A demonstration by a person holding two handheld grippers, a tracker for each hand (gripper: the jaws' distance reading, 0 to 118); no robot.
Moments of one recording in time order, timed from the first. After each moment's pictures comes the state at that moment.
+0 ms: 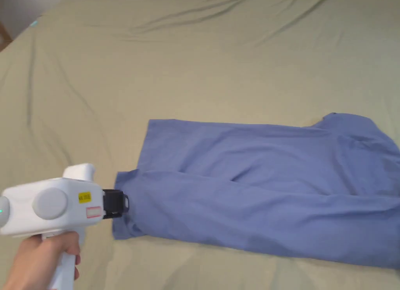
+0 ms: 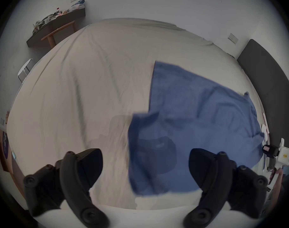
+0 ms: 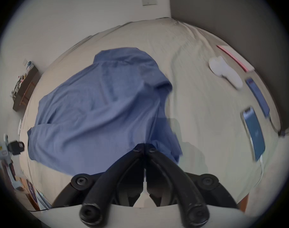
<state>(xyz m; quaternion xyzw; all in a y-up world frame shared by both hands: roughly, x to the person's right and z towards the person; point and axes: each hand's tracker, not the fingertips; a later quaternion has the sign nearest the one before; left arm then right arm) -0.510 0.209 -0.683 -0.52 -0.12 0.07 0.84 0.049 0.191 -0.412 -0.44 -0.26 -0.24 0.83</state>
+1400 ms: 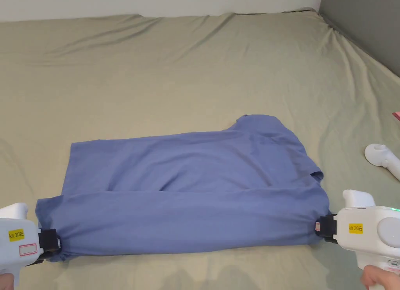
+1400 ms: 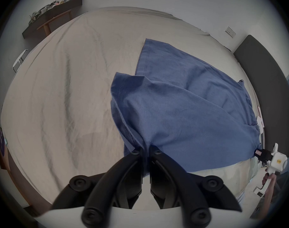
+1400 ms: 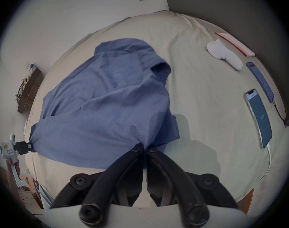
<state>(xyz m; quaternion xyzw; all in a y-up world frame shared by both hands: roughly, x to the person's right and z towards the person) -0.472 0.211 -0.676 -0.55 -0.12 0.04 0.82 0.058 0.184 -0.403 -0.45 -0.23 -0.25 0.82</state>
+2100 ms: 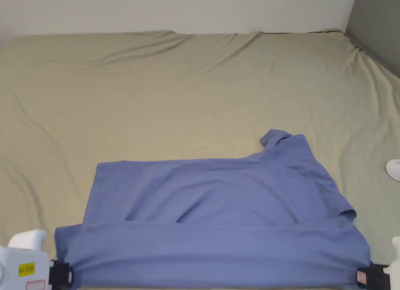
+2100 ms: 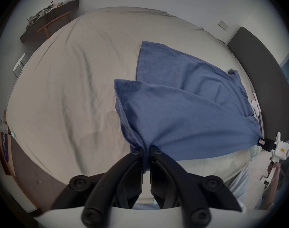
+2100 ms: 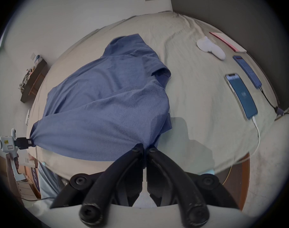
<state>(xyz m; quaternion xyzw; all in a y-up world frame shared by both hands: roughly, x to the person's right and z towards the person) -0.536 0.221 -0.585 -0.58 -0.14 0.00 0.80 0.007 0.213 -0.305 -0.48 -0.21 -0.24 0.82</state>
